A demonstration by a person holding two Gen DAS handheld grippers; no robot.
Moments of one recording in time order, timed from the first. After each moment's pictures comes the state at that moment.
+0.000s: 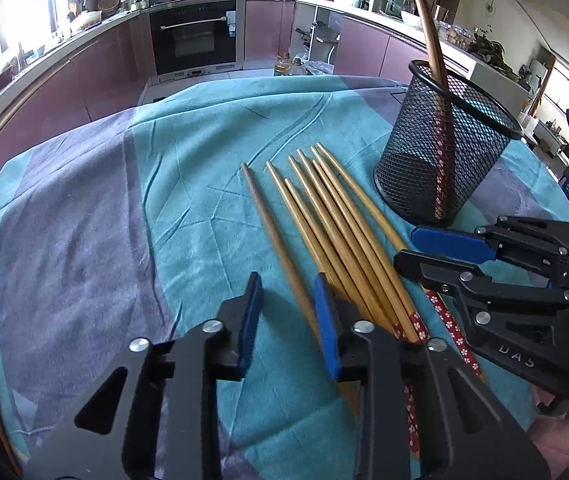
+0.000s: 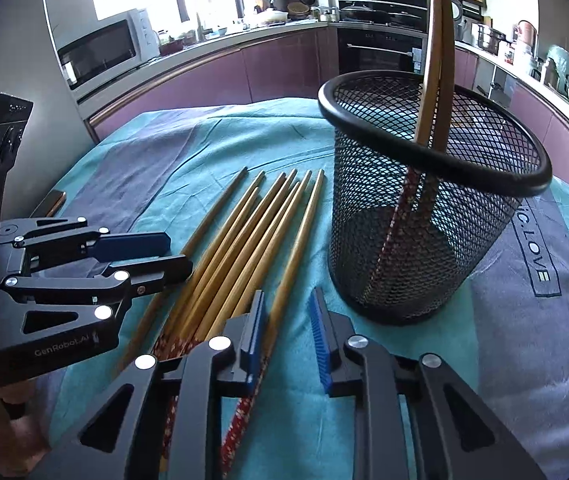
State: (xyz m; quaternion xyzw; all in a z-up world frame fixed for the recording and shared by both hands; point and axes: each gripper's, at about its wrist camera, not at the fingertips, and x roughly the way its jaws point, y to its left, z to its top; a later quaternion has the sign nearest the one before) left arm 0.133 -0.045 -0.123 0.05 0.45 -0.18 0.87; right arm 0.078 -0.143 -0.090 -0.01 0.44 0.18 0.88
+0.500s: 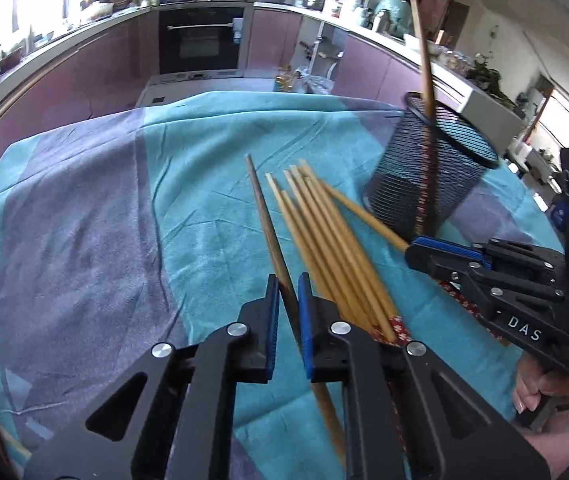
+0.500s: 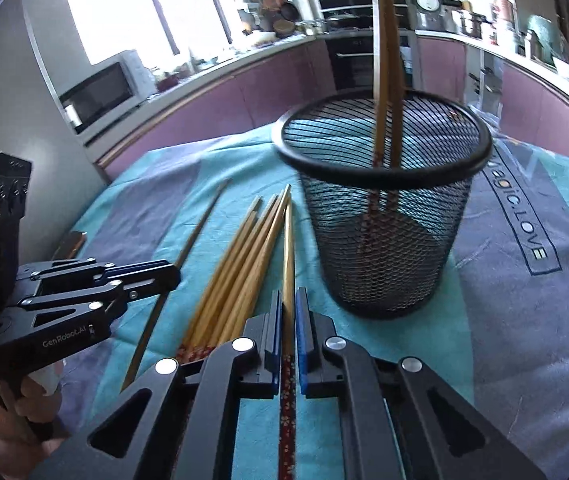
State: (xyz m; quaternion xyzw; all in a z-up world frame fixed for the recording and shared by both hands) left arm 0.116 -0.032 -0.112 0.00 0.44 -0.19 0.88; right arm 0.064 -0.165 -0.077 0.06 0.41 0.20 0.89
